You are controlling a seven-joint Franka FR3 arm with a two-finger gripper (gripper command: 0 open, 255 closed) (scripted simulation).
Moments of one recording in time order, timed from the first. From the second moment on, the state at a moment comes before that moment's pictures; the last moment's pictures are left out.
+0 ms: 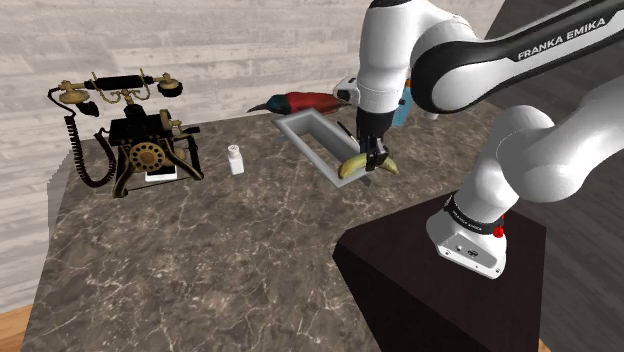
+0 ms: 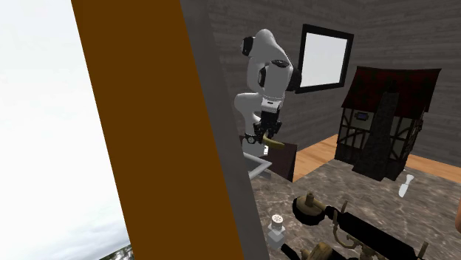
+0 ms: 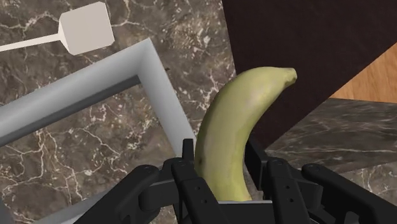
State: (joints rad) arm 0.34 -0.58 0.17 -2.75 0.01 2.04 -0.38
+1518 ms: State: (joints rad) arm 0.14 -0.05 -0.04 -2.32 -0.16 2.17 -0.65
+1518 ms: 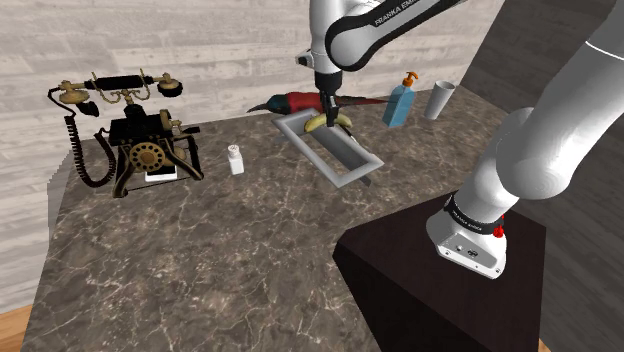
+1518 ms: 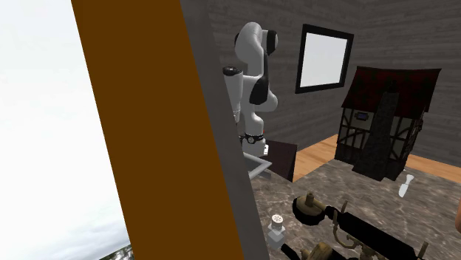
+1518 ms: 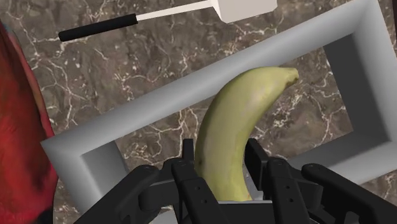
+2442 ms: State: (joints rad) arm 0.14 0.03 -0.04 -2.36 -0.17 2.30 -0.64
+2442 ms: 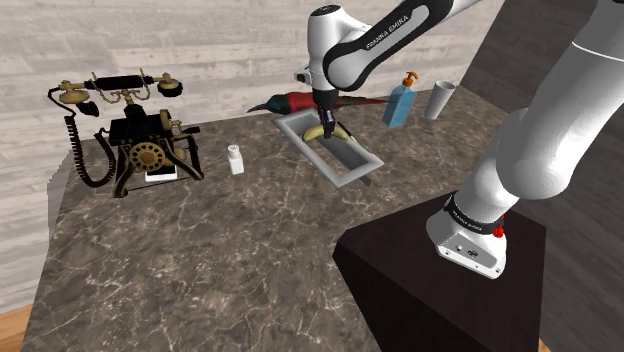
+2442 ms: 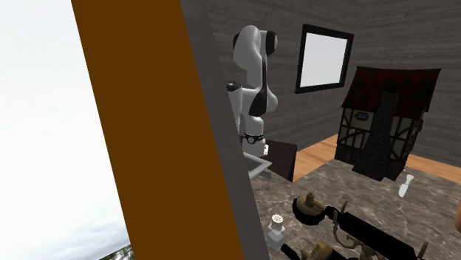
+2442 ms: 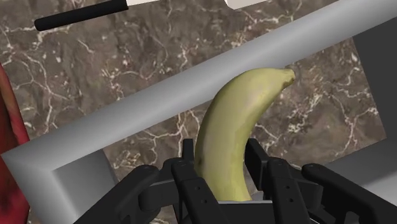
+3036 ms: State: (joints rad) arm 0.14 0.02 -0.04 -2.36 -0.17 2.28 -0.64
